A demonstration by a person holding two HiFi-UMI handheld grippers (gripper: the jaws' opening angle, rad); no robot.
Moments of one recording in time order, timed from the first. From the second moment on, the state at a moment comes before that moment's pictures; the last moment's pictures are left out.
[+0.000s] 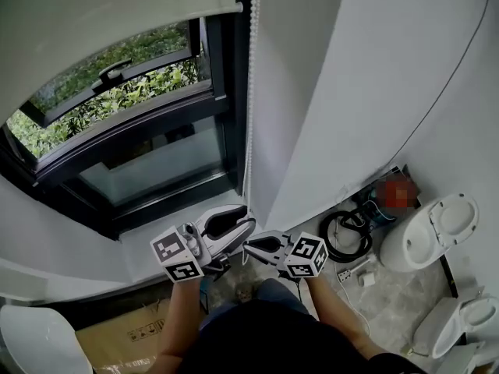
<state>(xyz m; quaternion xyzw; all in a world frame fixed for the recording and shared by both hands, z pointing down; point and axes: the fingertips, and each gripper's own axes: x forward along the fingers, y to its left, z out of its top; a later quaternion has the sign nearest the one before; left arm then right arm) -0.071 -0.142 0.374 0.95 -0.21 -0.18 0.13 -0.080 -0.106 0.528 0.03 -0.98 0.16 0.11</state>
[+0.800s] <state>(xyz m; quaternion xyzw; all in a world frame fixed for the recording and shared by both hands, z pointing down) -0.062 -0.124 0.398 0.95 -0.18 -0.10 0.22 -0.070 -0.082 0.579 0.05 -0.96 0.16 0.21</state>
